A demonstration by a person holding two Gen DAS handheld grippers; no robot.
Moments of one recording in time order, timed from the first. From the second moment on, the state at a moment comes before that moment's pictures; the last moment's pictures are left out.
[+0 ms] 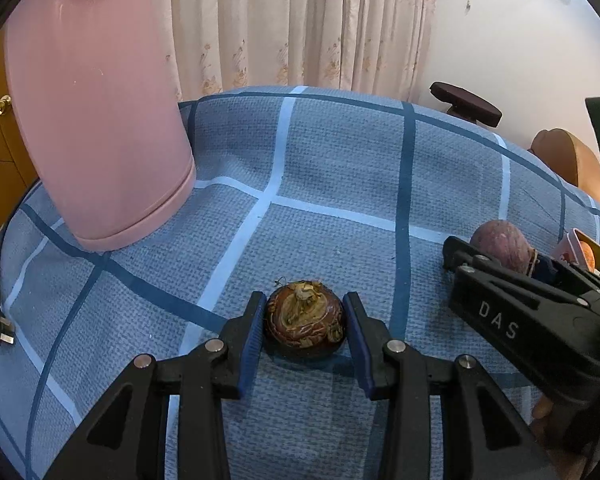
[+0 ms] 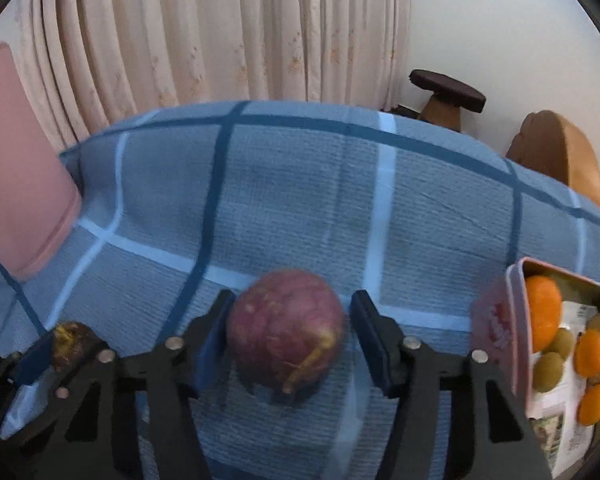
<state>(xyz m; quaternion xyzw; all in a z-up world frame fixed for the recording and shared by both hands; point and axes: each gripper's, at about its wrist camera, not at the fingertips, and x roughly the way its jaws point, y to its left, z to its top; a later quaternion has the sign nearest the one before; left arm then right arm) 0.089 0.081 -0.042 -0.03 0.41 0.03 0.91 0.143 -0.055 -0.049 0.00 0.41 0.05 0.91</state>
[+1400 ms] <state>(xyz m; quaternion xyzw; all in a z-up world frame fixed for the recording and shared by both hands) 0.009 -0.106 0.016 0.02 0.21 -0.14 0.97 -0.013 -0.241 -0.004 0.06 0.23 -0.09 0.97</state>
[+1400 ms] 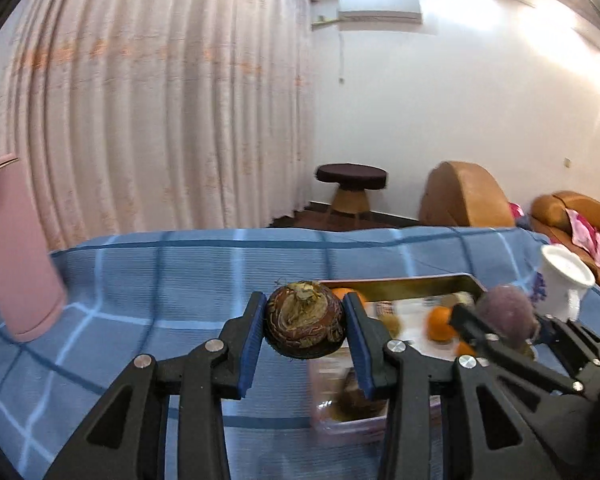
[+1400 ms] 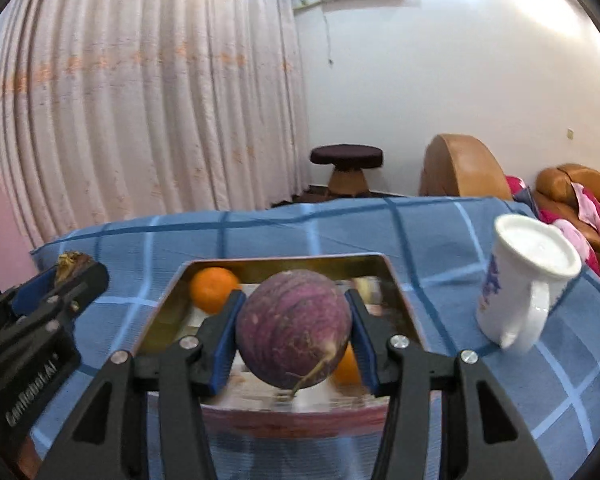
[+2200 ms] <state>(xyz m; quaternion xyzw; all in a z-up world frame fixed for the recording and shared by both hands) -0.030 -0.095 0.002 0.04 0.18 -0.08 0.98 -0.080 -0.271 0.007 0.10 0.14 -0.10 0.98</state>
